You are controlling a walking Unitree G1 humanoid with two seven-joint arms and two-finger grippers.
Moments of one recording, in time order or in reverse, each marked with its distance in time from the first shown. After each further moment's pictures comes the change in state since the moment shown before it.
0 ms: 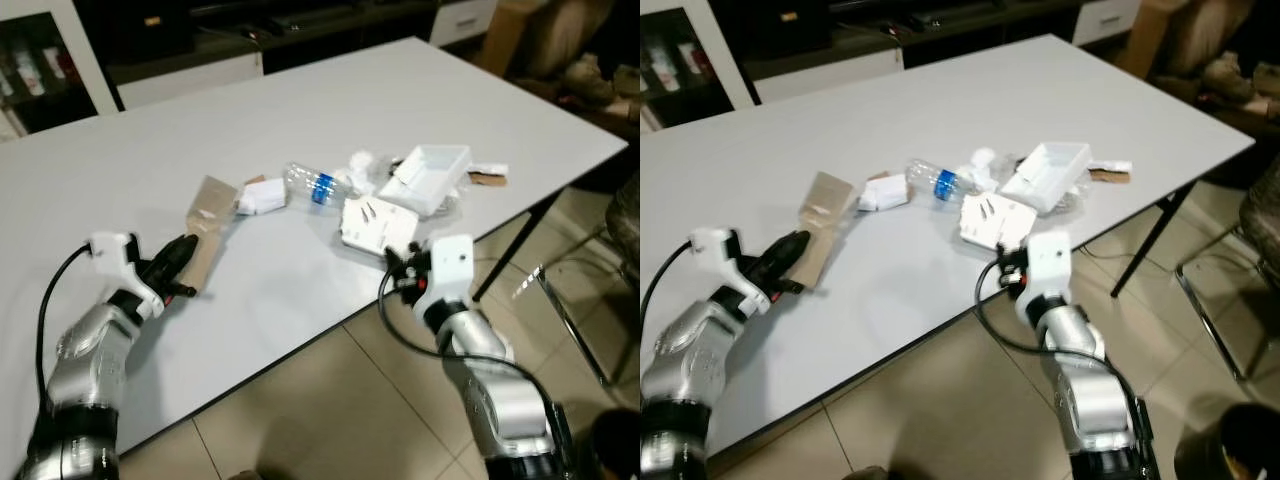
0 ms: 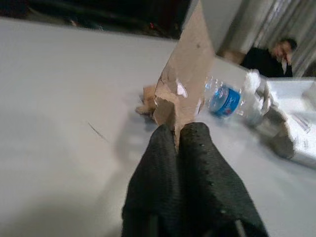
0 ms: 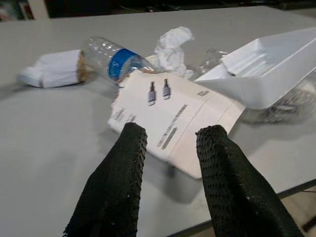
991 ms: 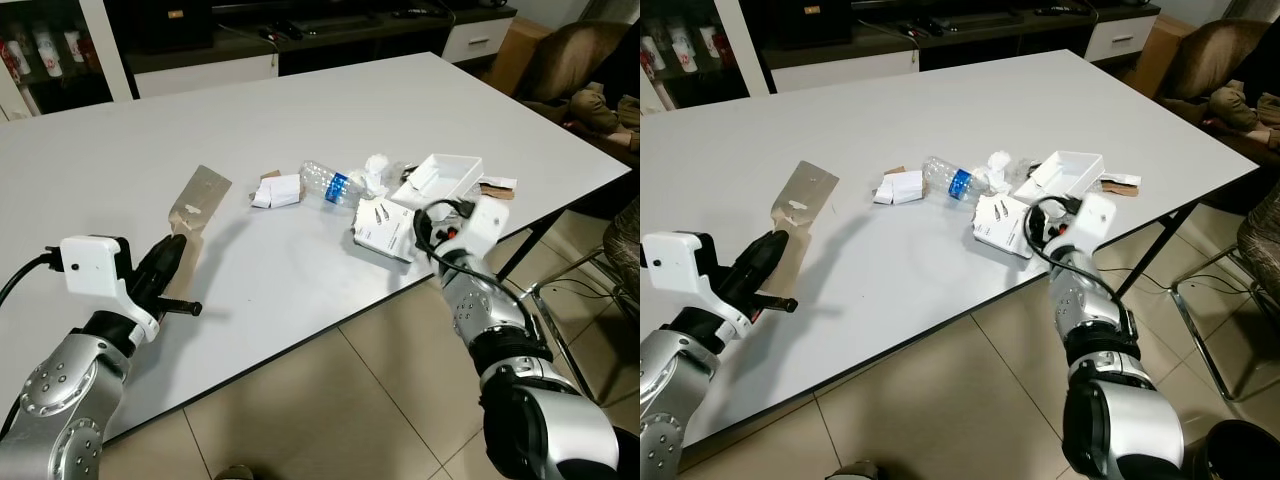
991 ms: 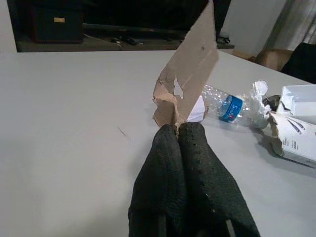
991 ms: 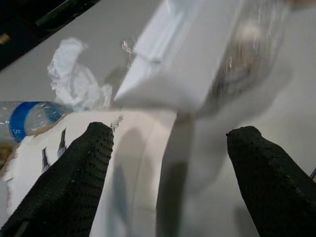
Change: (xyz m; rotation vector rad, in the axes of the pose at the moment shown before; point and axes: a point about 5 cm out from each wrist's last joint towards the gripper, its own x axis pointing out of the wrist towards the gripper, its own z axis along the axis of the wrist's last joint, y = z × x) left arm -0.048 -0.072 0.051 0.165 0.016 0.170; right arm 0.074 -0.056 -0.015 0.614 0.081 -0.270
